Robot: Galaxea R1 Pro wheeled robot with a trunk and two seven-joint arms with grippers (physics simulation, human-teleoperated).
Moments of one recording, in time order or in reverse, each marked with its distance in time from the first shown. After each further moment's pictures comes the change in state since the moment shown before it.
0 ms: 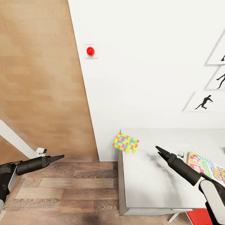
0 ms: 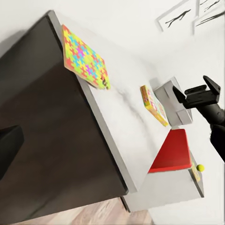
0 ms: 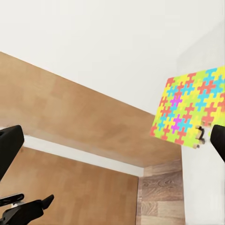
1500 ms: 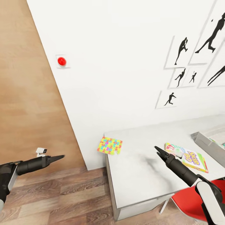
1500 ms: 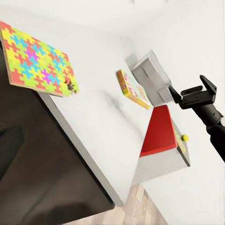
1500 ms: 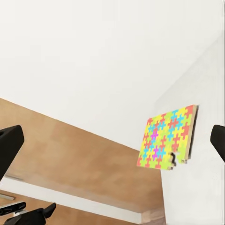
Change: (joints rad) left arm 0.000 0.000 -0.001 0.000 -0.001 0.000 -0.006; right arm 0.001 0.030 0.004 0.034 0.001 -0.049 0.022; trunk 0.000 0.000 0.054
